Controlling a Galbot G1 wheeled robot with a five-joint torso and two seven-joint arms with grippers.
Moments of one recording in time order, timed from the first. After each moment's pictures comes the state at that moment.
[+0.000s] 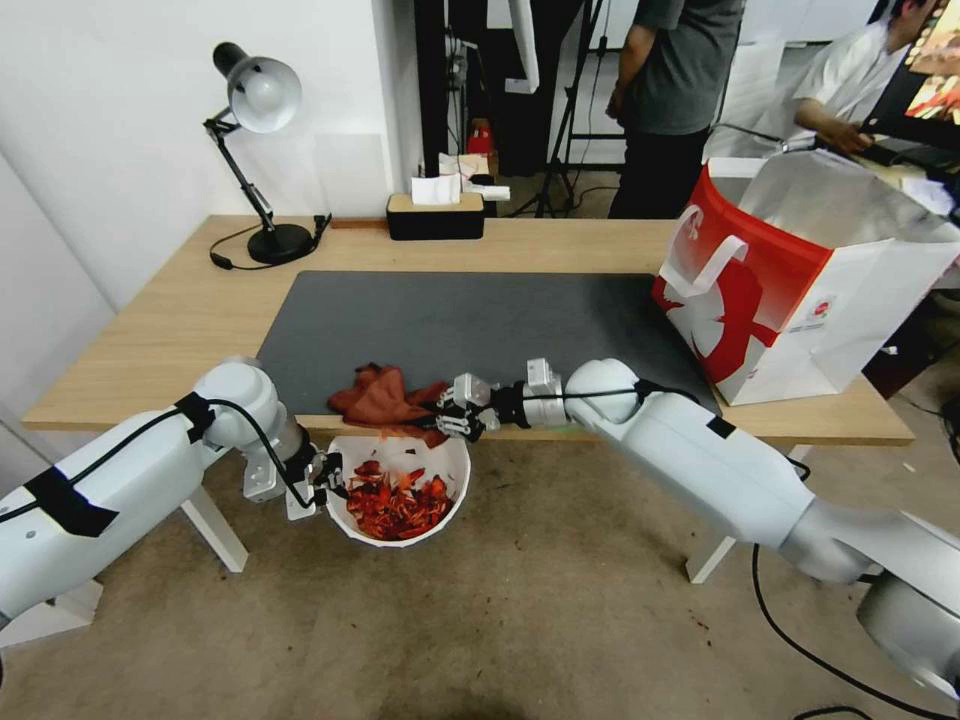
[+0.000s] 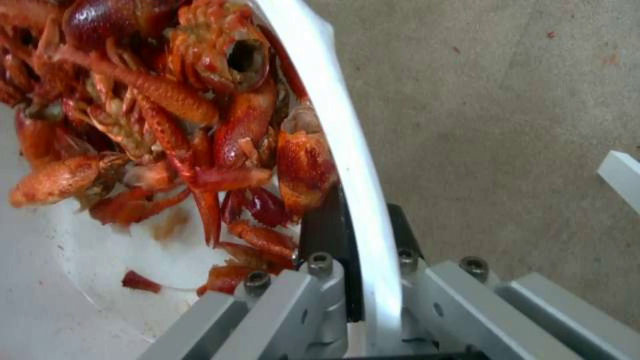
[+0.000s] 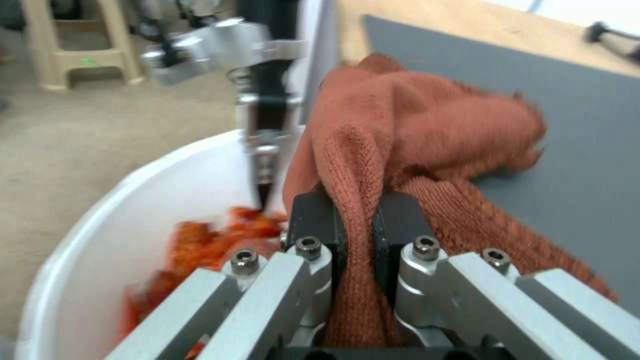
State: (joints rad) left arm 0.47 -0.65 0.32 -1.59 0.72 -0.82 1.09; right arm -0.32 1.06 -0.54 1.34 0.50 0.05 -0.81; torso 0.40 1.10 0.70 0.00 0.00
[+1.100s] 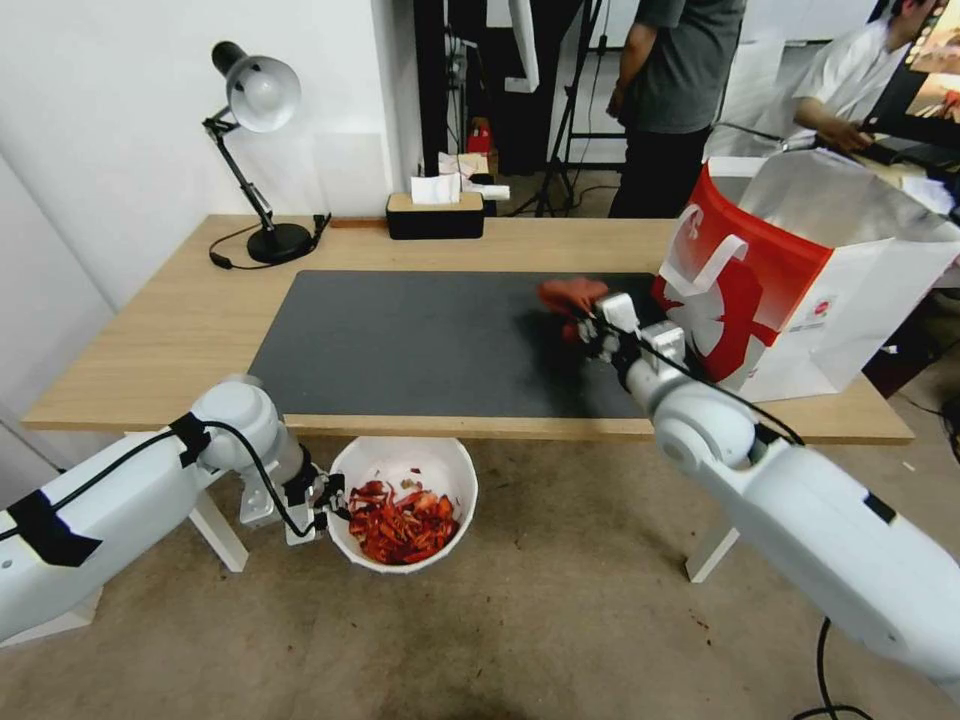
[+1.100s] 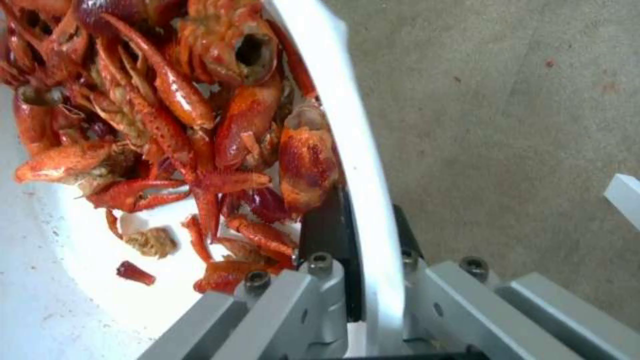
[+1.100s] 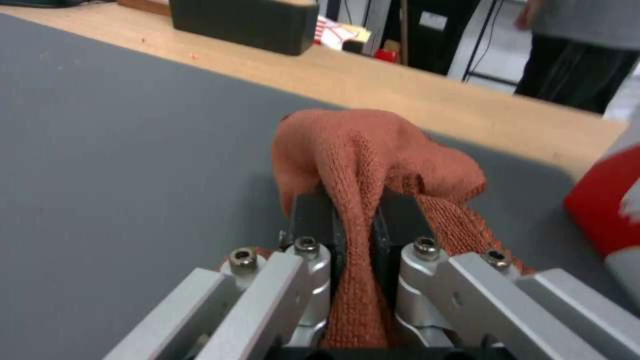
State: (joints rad) left arm 0.54 -0.61 0.32 -1.69 0.71 -0.79 1.09; right arm -0.73 0.84 -0.08 1.82 0.71 -0.34 0.32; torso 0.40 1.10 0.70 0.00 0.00
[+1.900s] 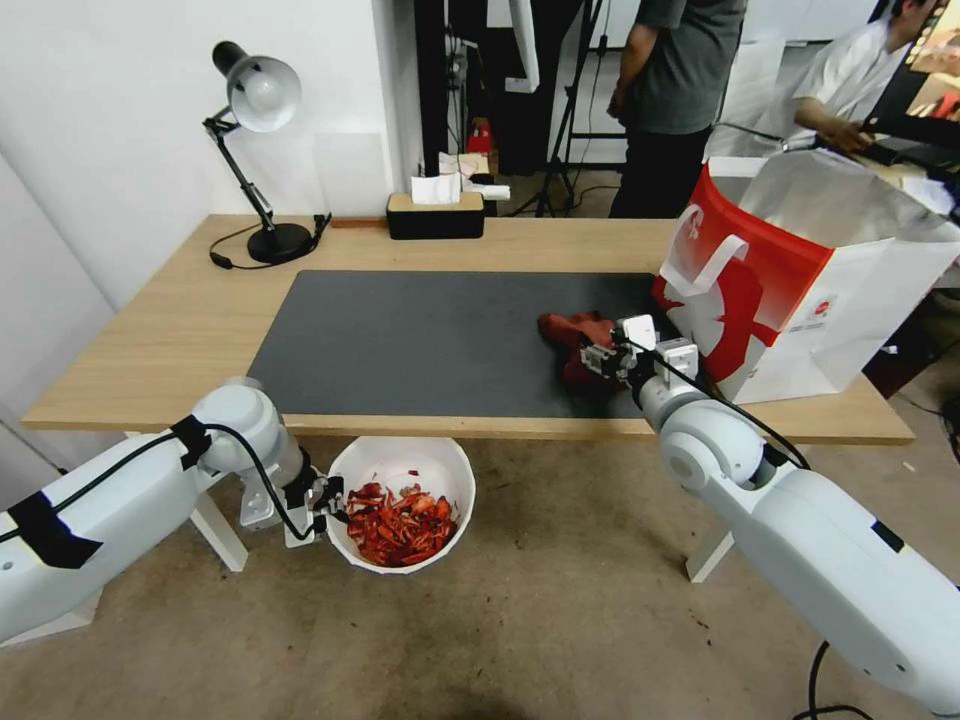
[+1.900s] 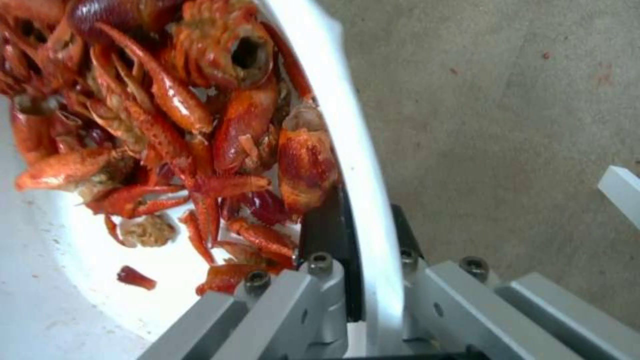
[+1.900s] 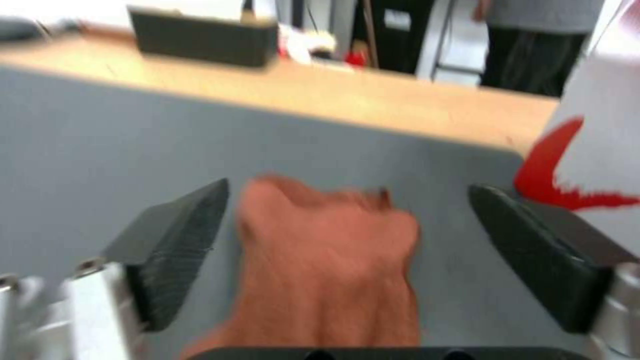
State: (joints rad) left arm 0.53 -0.61 0.32 -1.69 0.72 -0.79 1.10; right arm -0.83 0.85 0.03 1.92 0.74 -0.33 0.41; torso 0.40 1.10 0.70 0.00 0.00
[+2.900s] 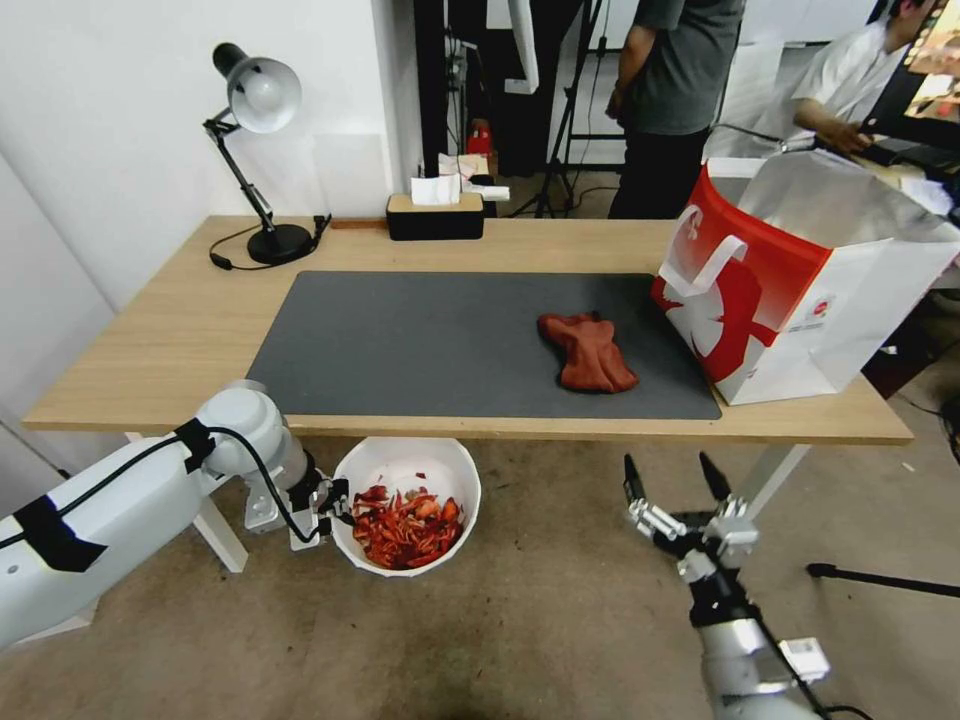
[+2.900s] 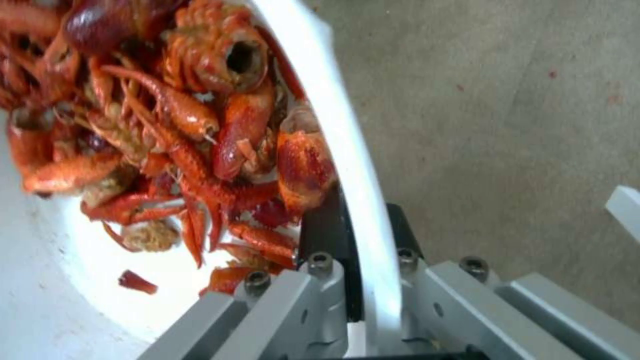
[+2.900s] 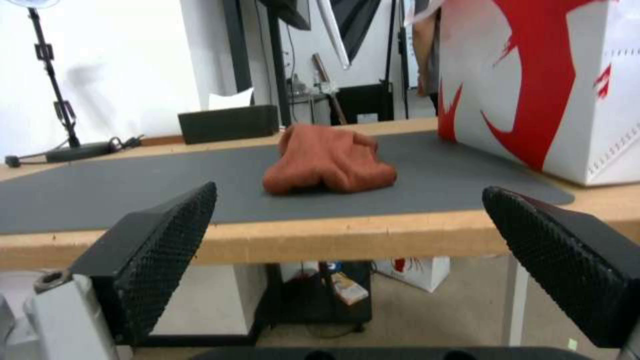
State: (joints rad) left arm 0.55 -0.62 0.31 -1.68 0.71 -0.79 1.09; right arm -1.74 1.14 0.36 2.01 0.31 0.48 0.20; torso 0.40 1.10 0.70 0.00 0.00
